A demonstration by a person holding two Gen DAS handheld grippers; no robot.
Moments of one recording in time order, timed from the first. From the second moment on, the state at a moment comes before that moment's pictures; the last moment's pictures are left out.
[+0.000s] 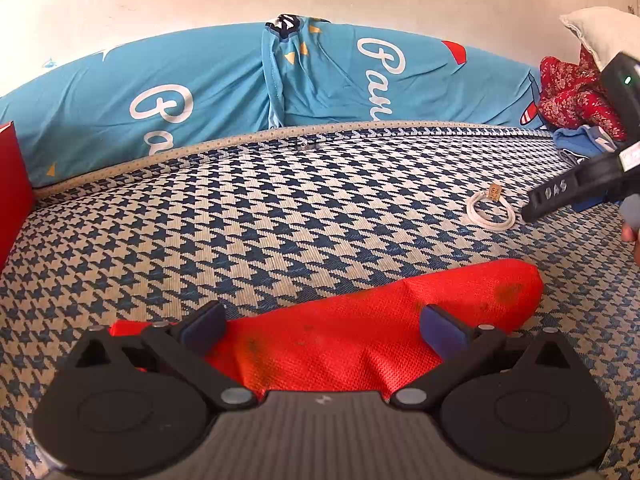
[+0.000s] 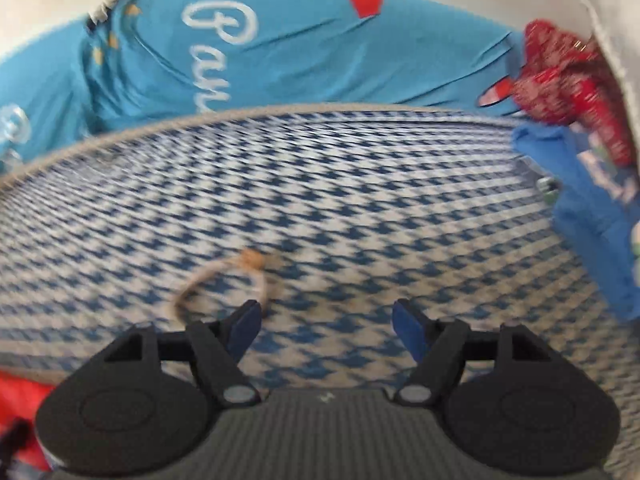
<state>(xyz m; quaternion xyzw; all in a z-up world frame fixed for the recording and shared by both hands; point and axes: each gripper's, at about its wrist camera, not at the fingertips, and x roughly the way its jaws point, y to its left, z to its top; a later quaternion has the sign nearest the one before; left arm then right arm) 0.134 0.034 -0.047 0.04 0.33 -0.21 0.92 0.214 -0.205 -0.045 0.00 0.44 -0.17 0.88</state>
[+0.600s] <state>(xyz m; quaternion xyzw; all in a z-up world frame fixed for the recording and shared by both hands) 0.136 0.035 -0.046 0.04 0.33 -0.21 0.92 0.211 -0.190 -0.016 0.17 0.46 -0.05 0.87</state>
